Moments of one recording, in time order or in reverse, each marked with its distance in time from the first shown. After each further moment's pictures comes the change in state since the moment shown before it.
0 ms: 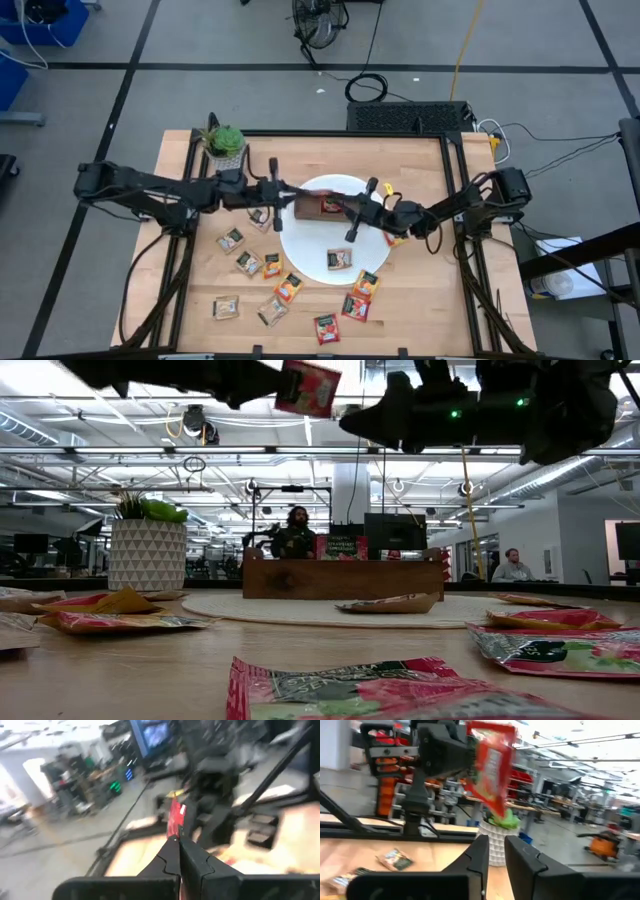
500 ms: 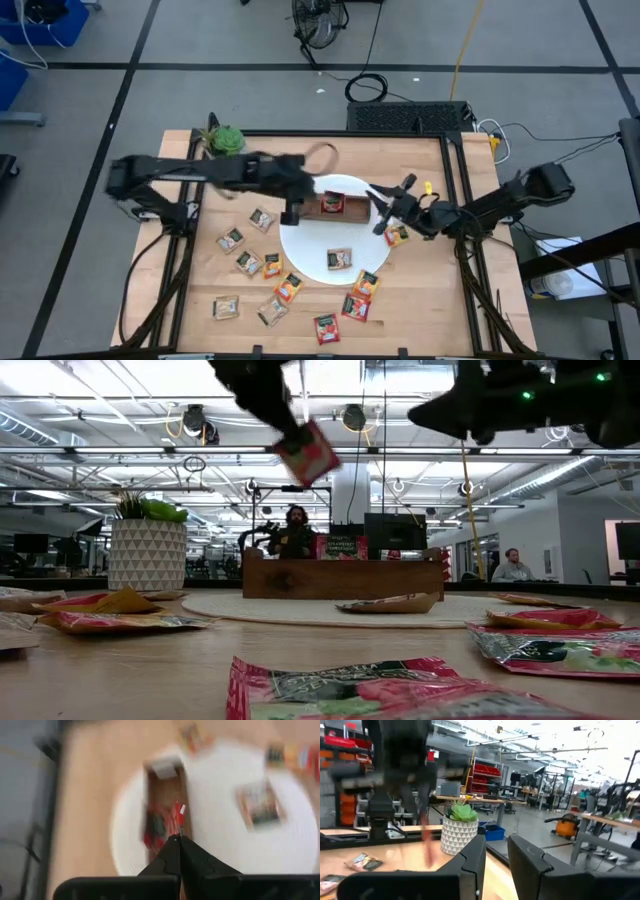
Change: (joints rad) left arm 0.061 0.357 0.674 -1.124 0.062 0.002; right arm 0.081 -0.390 -0.253 -0.105 0.244 0.034
